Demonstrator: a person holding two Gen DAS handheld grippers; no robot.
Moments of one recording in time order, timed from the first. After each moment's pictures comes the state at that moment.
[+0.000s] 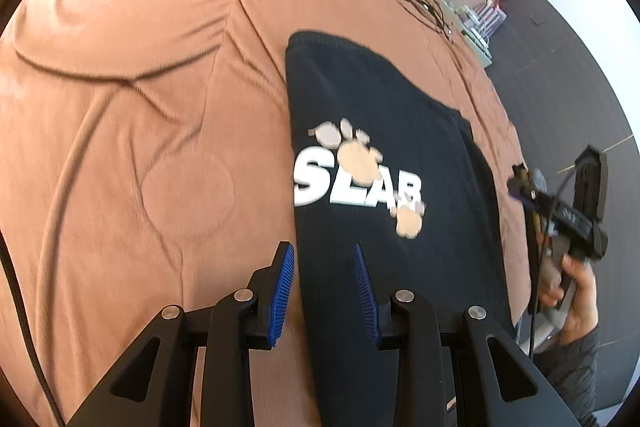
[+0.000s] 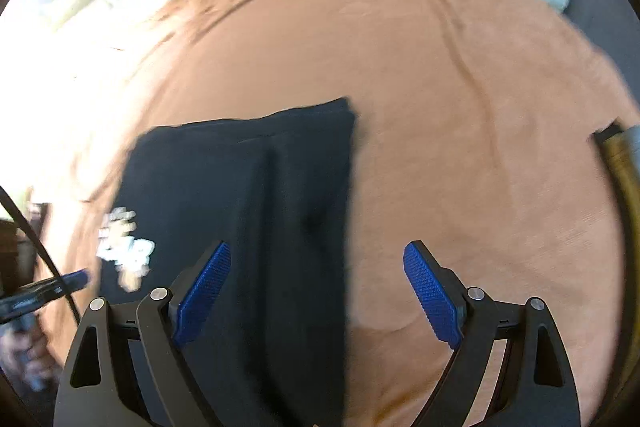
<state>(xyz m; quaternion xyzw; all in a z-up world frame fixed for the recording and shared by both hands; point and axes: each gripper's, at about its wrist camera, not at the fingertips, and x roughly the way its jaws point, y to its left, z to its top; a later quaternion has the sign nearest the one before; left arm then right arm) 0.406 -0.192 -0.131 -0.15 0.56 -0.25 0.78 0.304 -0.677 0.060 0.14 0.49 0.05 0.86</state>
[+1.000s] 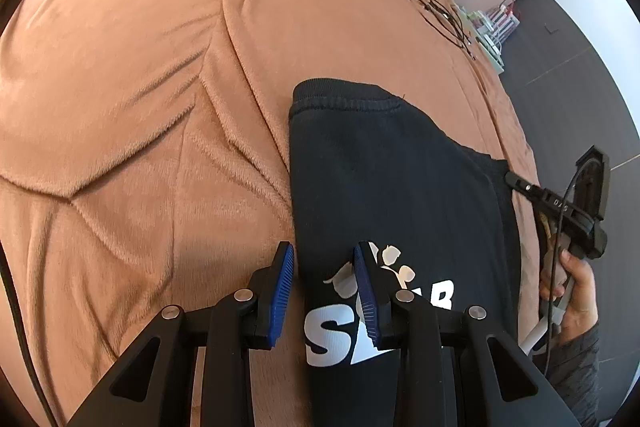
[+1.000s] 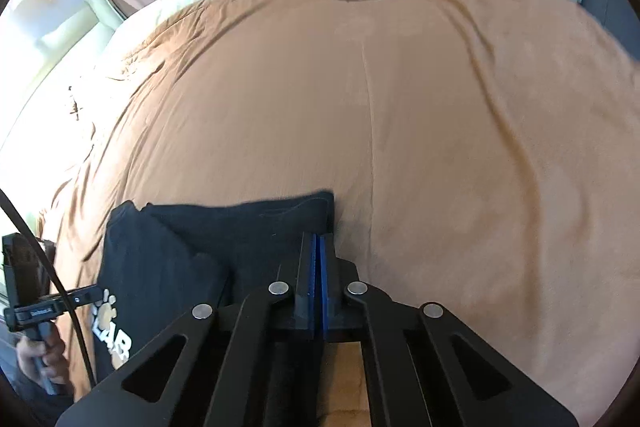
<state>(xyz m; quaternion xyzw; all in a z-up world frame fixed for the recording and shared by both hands) 0.491 -0.218 -0.154 -0.15 0.57 -0.24 0.77 0.386 -0.707 0.041 0.15 0.47 0.05 0.87</state>
